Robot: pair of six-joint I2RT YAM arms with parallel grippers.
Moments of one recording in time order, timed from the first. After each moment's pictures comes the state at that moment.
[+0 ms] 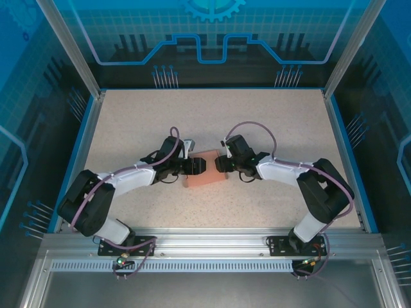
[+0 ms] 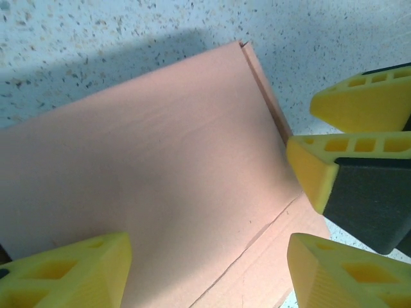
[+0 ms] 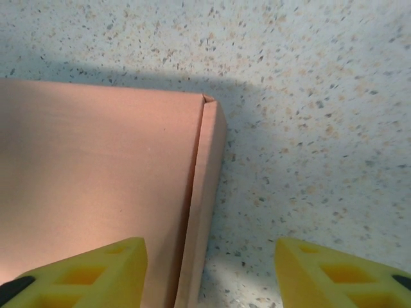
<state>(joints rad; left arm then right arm) -0.51 1.49 0.74 -0.04 0.29 -0.53 0.64 1.62 0.88 -0.13 0.03 0.31</state>
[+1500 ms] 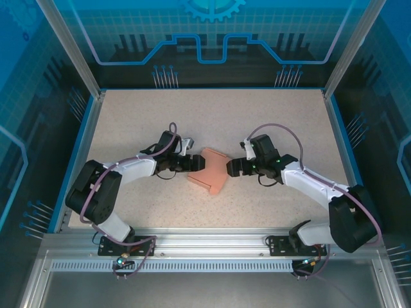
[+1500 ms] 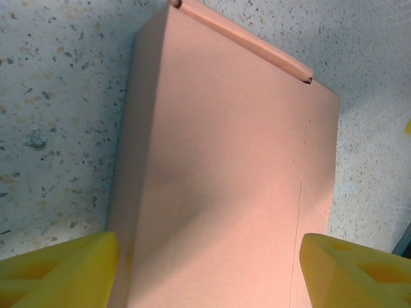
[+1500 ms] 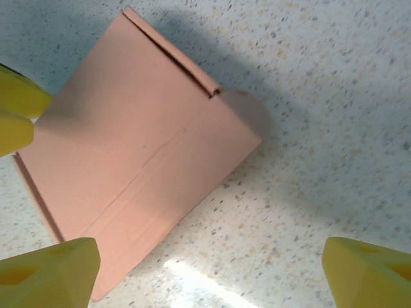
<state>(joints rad) -0.41 1.61 0.82 -0.12 0.49 -0.50 0.49 1.33 0.75 -0.34 -0.22 0.34</state>
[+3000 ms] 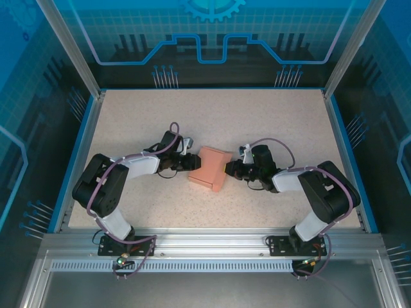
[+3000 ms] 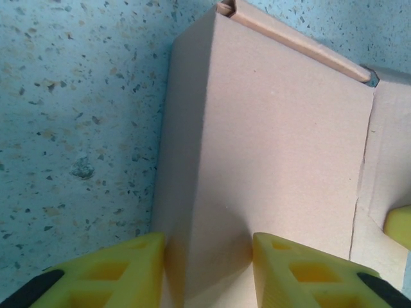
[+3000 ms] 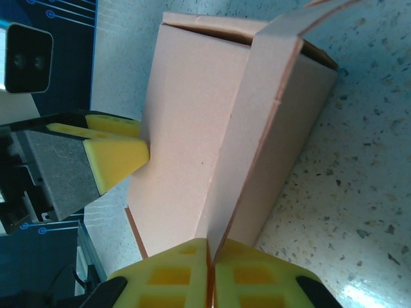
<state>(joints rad) -0.41 1.69 0.84 -0.08 0.43 -0.51 0.45 1.60 0.52 0.47 -0.57 0.86</state>
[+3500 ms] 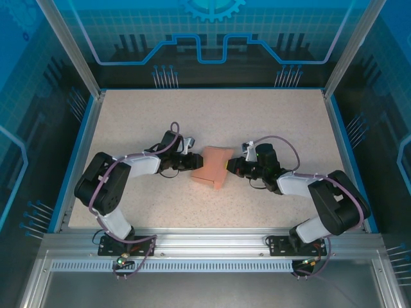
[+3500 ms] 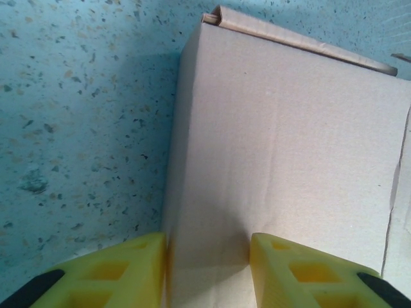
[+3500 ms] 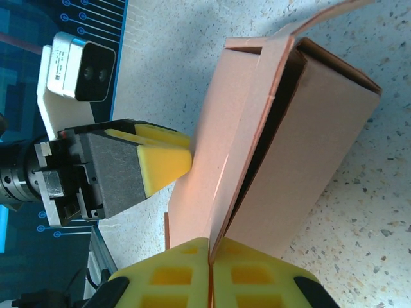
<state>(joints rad) -0.41 1.72 0.83 -0.01 0.51 -0.56 0.44 1.48 0.50 0.43 -0.56 0.86</state>
